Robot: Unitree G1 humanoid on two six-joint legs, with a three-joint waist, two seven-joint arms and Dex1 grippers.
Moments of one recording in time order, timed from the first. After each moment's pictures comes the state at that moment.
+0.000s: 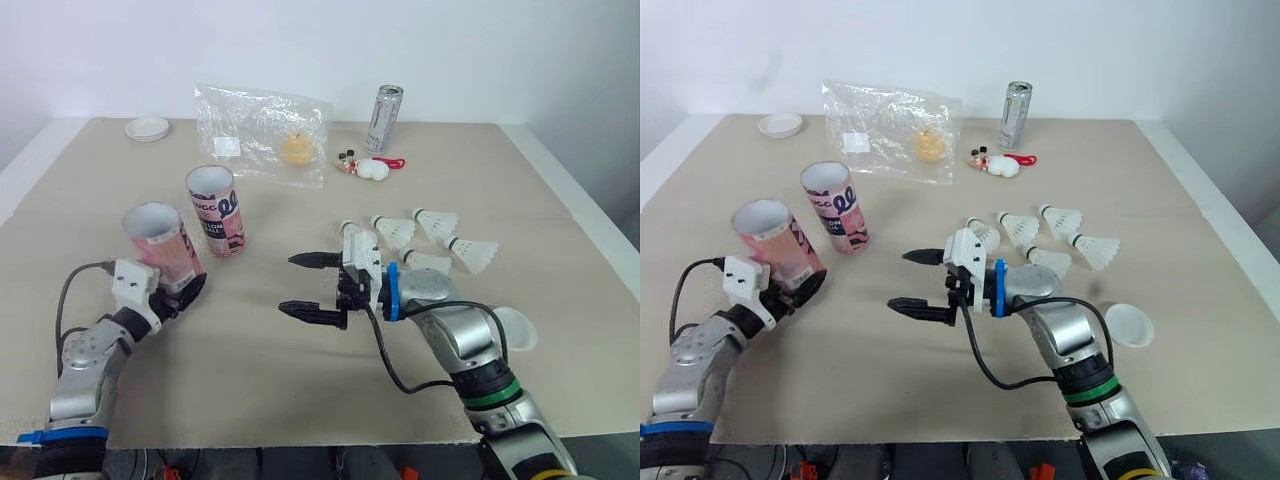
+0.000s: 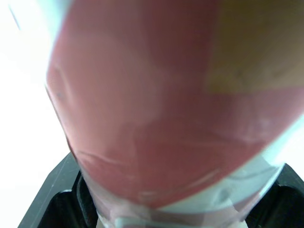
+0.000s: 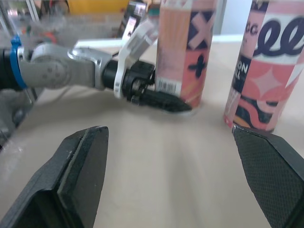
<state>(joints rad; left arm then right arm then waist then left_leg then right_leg) -0.06 0.51 0.23 0.02 -0.32 0.09 -0.66 -0.47 -0.35 0.23 -0.12 0.41 0.31 1.01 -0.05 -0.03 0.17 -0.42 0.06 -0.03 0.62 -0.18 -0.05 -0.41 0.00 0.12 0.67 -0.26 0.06</state>
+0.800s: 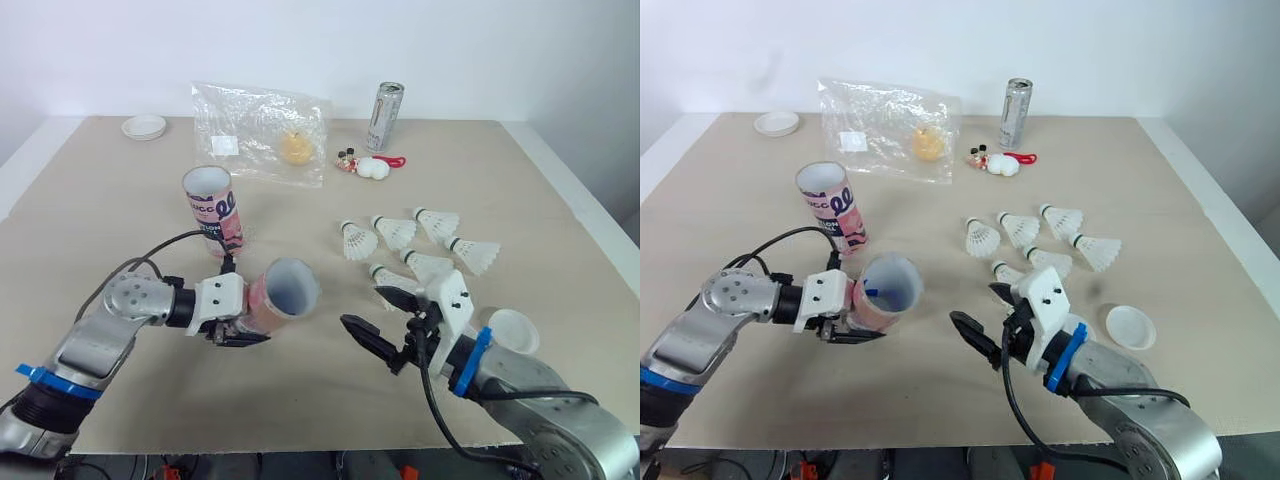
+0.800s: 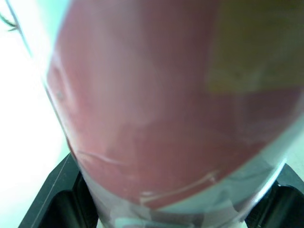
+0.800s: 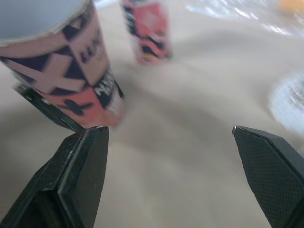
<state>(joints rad) -0.36 0.80 -0.23 -0.17 -0.20 0.20 -1.20 0.04 -0.48 -0.10 -0.89 0.67 0.94 0.33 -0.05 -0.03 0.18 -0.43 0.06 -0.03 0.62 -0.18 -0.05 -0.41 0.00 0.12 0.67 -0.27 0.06</state>
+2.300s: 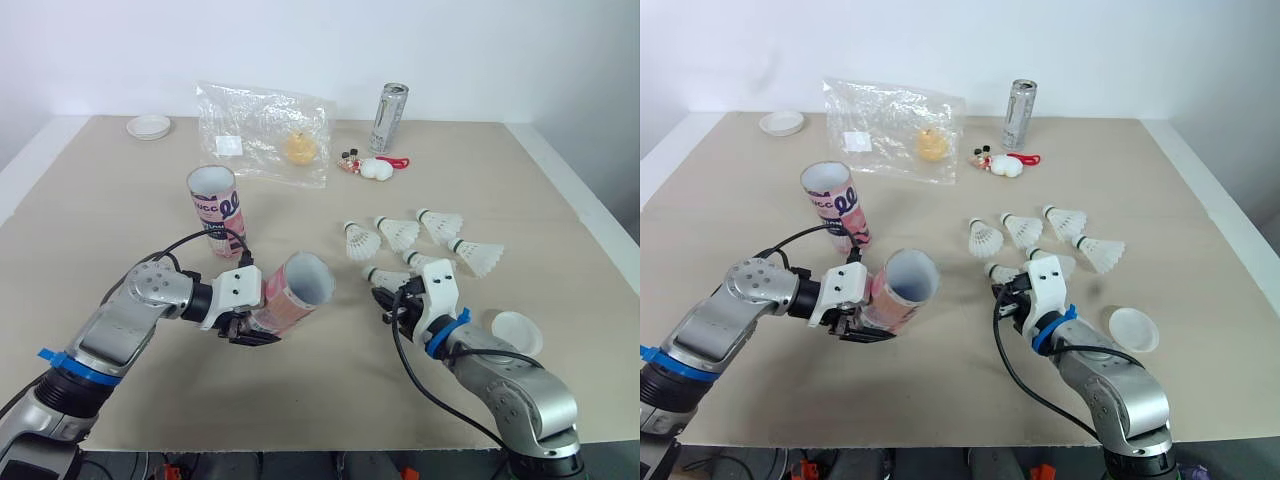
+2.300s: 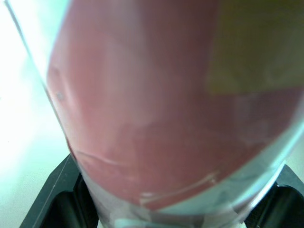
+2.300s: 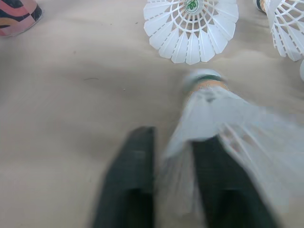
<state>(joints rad) -0.44 0.75 -0.27 -0.20 -0.18 0.39 -1.22 -0.11 -0.37 -0.03 -0.55 0.50 0.90 0.20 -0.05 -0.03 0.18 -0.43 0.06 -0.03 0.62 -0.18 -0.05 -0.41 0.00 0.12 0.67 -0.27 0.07</state>
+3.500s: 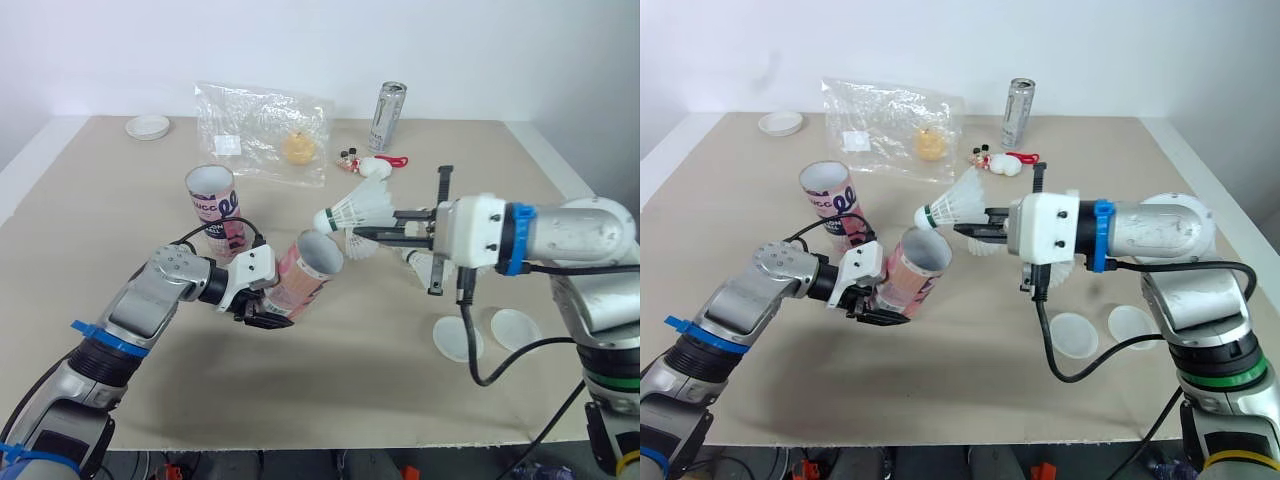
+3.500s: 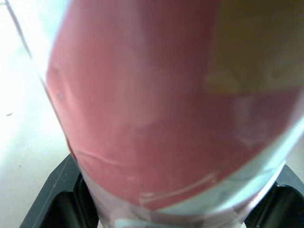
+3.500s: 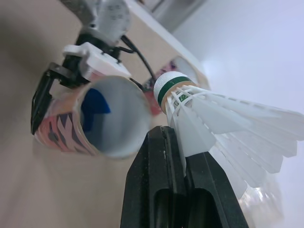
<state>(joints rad) -0.59 0.65 -0.31 -0.05 -0.18 0.49 -1.24 -0.66 -0.84 0.11 -0.36 0.27 0.05 1.10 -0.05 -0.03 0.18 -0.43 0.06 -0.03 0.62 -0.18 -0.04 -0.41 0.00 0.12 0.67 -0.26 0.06</state>
